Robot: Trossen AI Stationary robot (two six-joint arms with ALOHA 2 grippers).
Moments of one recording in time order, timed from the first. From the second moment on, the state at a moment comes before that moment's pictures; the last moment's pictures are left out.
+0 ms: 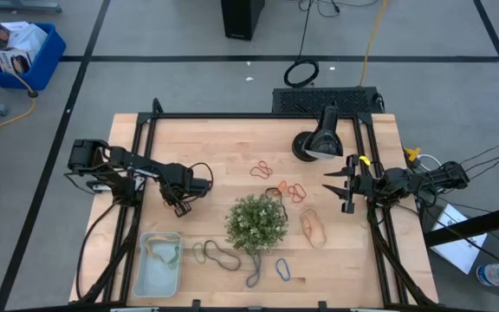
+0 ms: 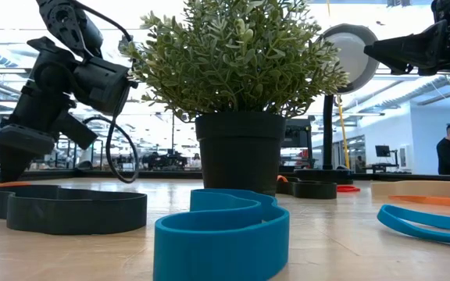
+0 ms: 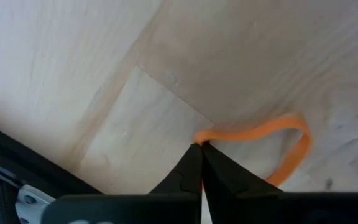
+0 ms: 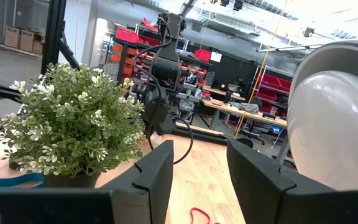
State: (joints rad) left arm 0.03 1.57 0.70 -1.00 -0.03 -0.63; right arm 0.23 0.01 0.02 0.14 0.32 -0.31
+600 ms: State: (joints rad) left arm -0.06 1.47 0.88 -1.18 -0.22 -0.76; right arm 0.23 0.01 0.02 0.15 0.32 -0.33
